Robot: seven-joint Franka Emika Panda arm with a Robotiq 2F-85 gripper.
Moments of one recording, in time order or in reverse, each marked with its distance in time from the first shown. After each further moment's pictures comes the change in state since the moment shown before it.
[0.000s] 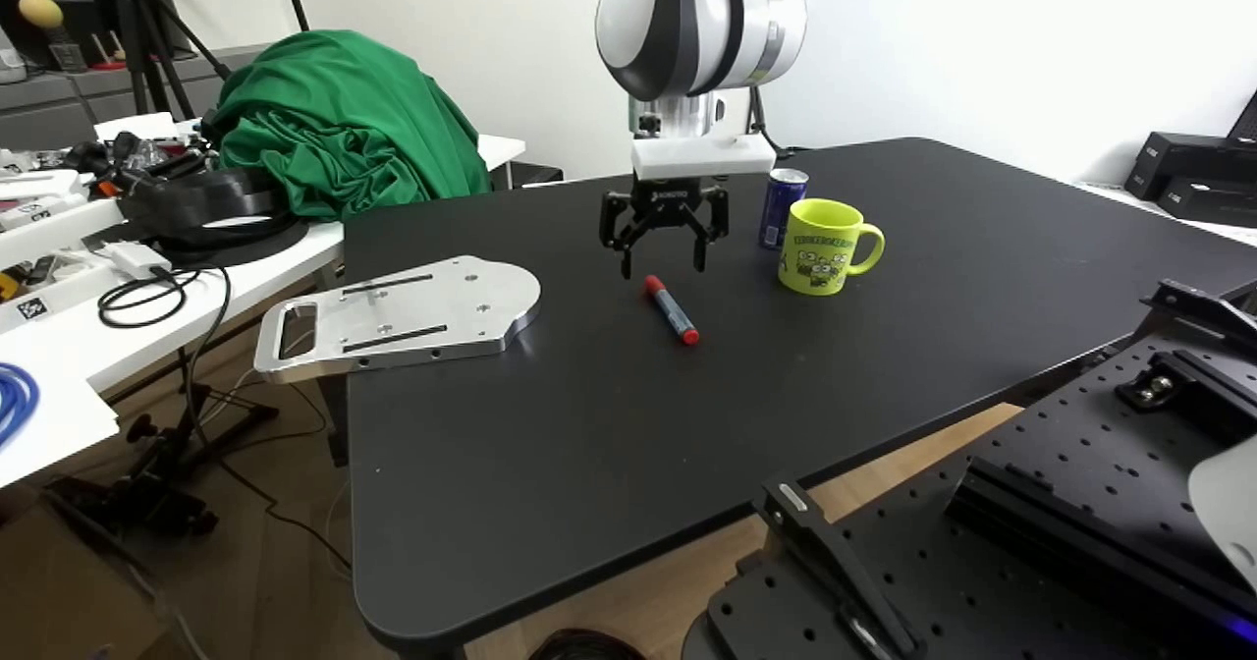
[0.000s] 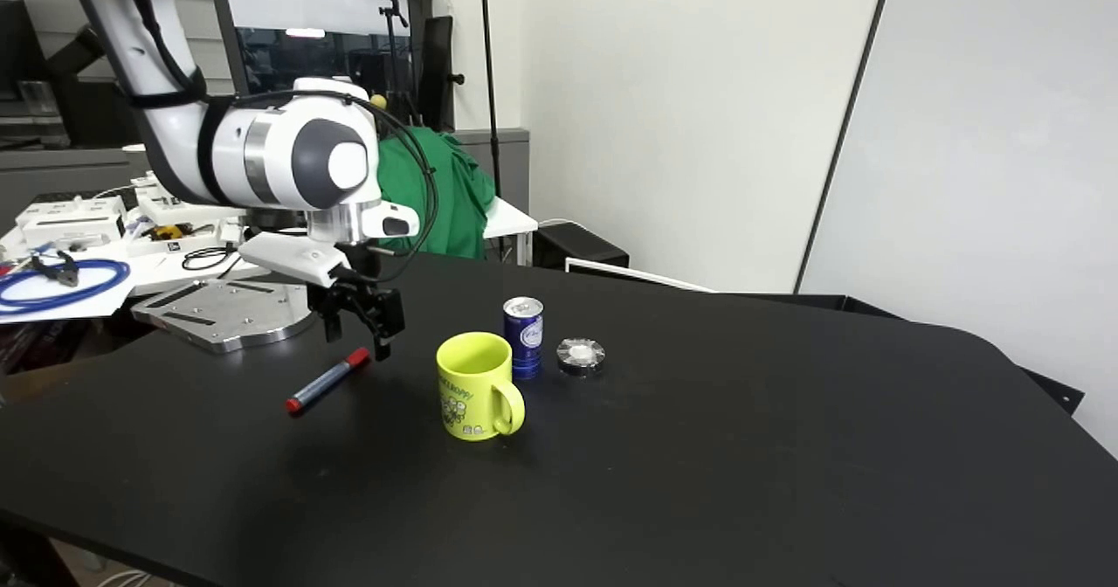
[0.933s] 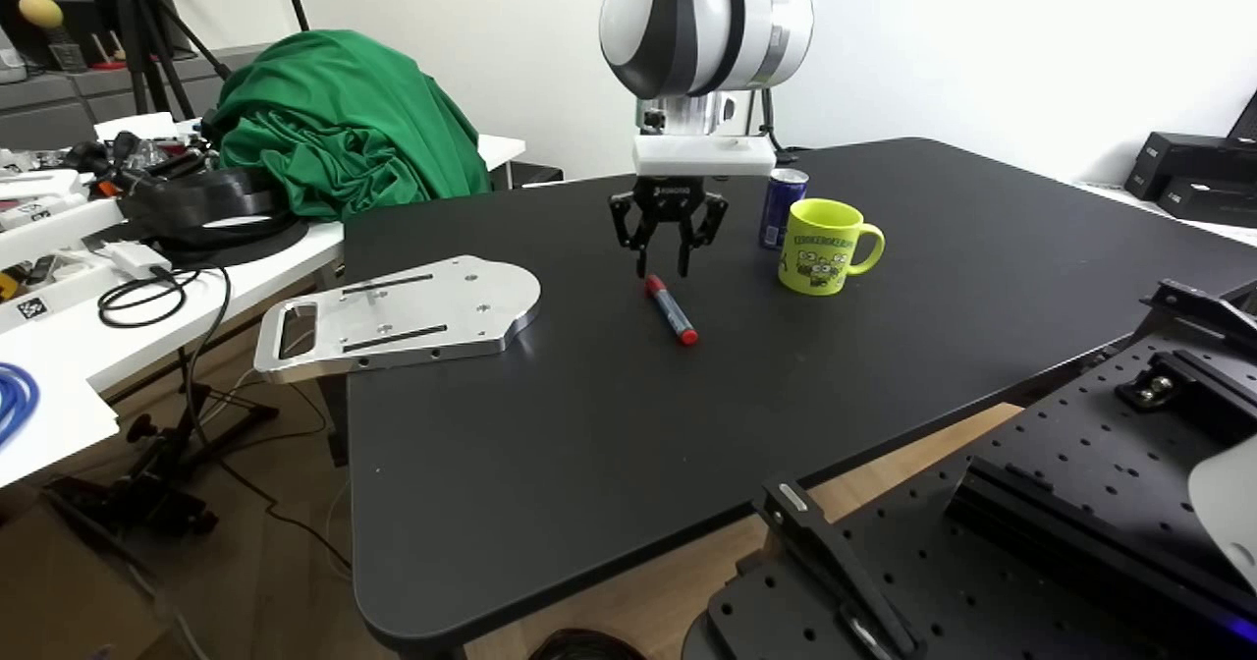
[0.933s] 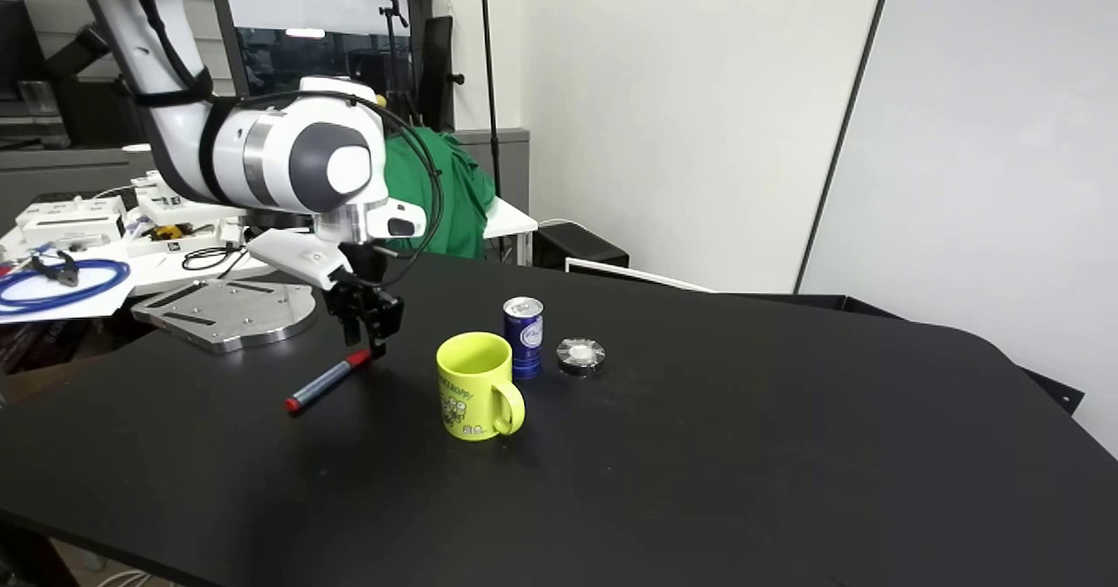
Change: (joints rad) arm -0.002 -0.004 -0.007 -0.013 0.074 0.058 -0.001
